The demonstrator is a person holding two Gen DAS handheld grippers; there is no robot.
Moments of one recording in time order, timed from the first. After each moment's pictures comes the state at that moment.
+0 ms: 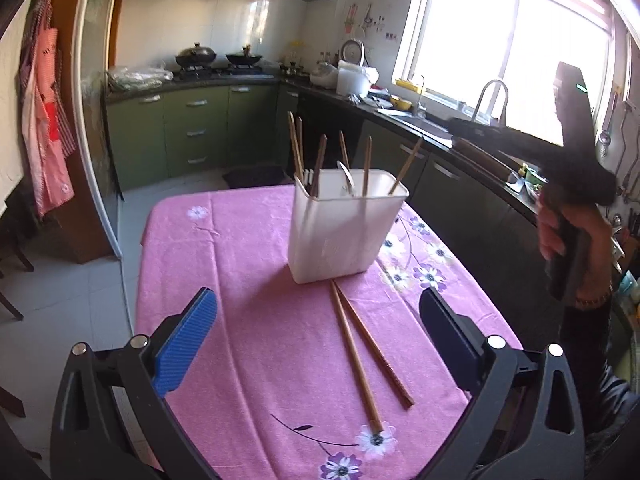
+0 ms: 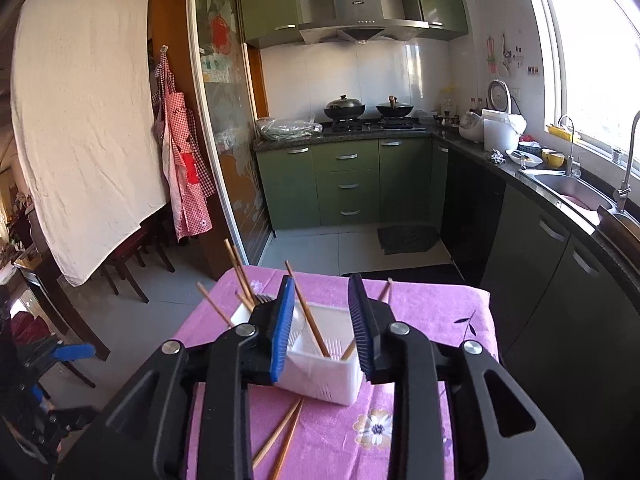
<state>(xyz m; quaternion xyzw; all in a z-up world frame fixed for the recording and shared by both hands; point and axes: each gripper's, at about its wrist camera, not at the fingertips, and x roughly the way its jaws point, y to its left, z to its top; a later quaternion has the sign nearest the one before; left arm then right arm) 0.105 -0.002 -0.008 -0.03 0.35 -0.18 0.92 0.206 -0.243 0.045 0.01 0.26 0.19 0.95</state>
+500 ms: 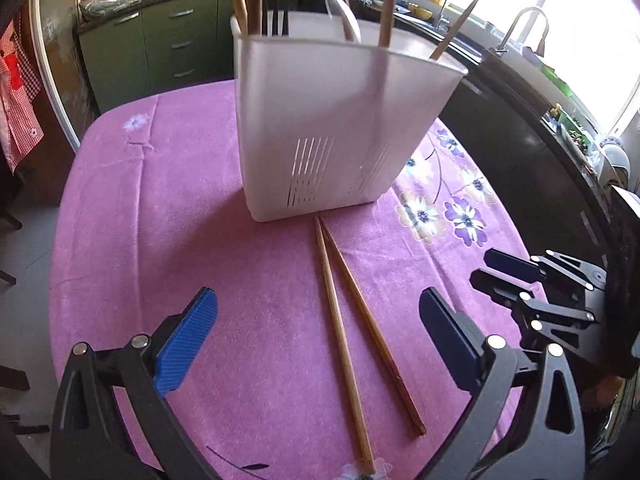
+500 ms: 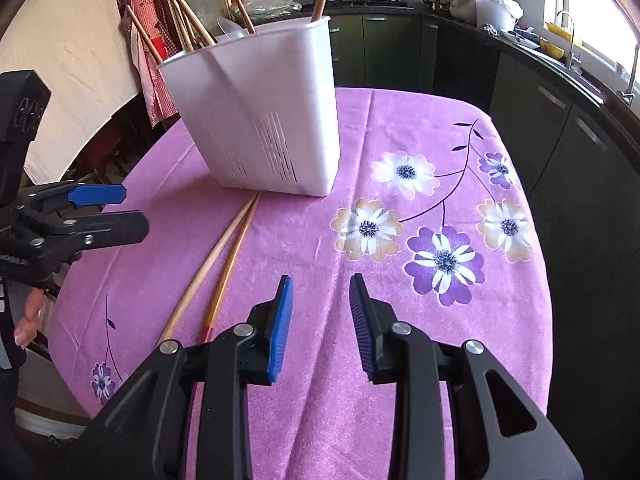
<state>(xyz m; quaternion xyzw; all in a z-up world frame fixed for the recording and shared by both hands) 0.206 -0.082 -0.122 -0.01 0.50 -0.16 0.85 0.165 -0.264 -0.141 -0.01 0.46 0.16 0.88</state>
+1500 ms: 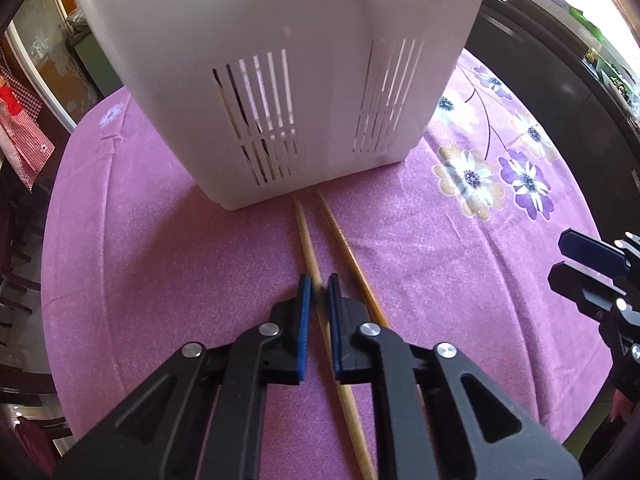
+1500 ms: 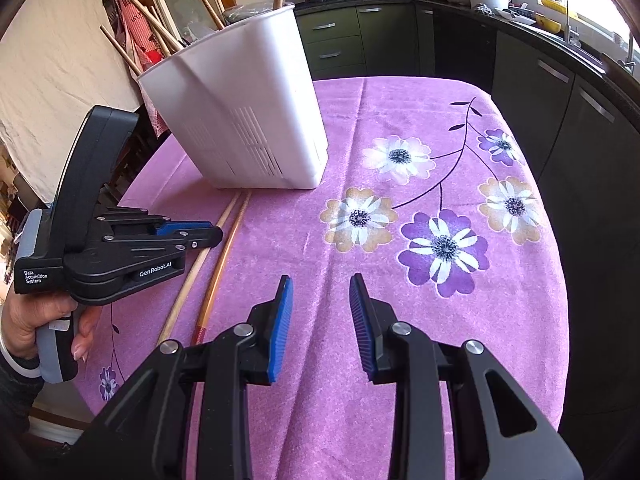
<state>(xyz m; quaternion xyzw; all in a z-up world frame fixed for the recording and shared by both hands) 0.240 -0.148 -0.179 0.08 0.55 -0.11 0.82 0.177 -0.281 -0.145 0.03 0.47 0.17 0.87</state>
